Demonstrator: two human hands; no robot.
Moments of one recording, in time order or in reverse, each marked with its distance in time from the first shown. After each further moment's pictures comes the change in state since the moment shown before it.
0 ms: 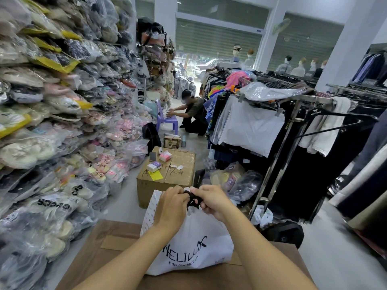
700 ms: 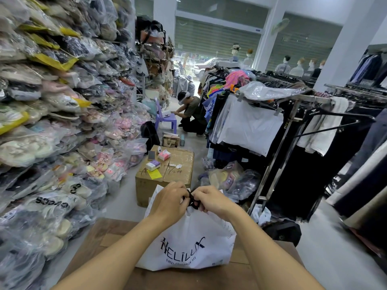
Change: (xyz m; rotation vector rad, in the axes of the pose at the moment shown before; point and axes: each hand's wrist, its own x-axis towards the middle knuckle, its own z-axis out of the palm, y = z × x) left_hand 0.006 -0.008 -0.016 -0.042 -0.067 0.117; right_hand -0.011 -0.002 -0.007 -0.363 -0.155 -0.134
